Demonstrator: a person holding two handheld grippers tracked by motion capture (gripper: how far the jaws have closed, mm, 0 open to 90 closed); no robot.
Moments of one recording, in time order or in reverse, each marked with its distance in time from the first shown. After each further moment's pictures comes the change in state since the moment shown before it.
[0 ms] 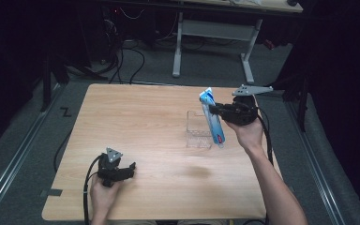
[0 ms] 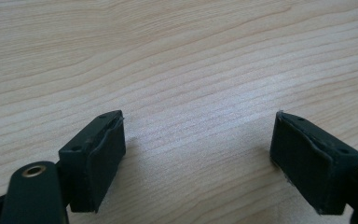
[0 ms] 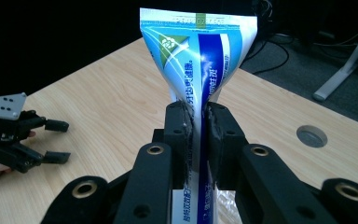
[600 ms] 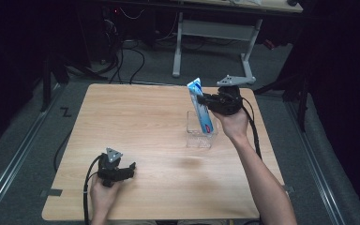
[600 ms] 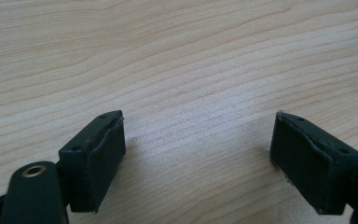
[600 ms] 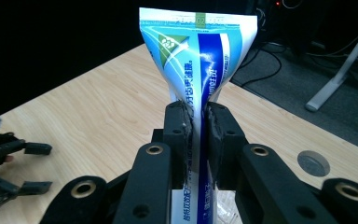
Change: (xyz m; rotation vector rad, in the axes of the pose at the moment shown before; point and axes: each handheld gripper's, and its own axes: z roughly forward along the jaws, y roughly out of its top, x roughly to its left) left arm 0.000 0.000 0.000 0.000 -0.001 0.000; right arm 0.005 0.025 0.038 -0.018 -0.032 -0.021
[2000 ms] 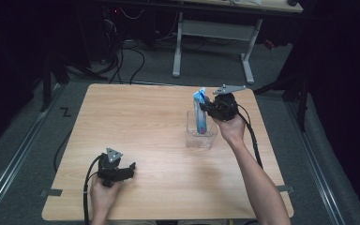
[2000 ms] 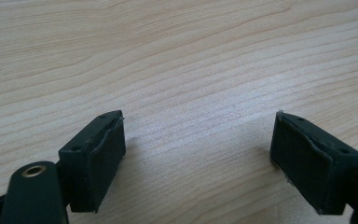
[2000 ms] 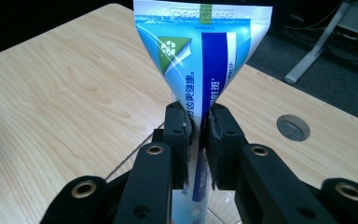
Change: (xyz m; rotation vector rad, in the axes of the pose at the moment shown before) left arm 0.000 0.000 0.000 -0.001 0.002 0.001; right arm -0.023 -0.039 0.035 0.096 -0.094 0.000
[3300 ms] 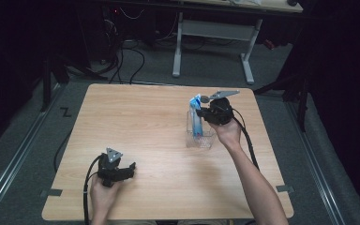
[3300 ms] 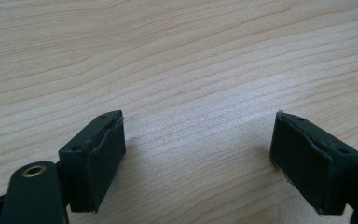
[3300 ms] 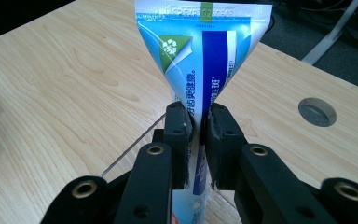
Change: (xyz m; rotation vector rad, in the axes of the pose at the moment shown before) left arm 0.000 0.000 0.000 -0.001 0.000 -0.001; right arm 0.005 -0.012 0.017 0.059 0.037 0.007
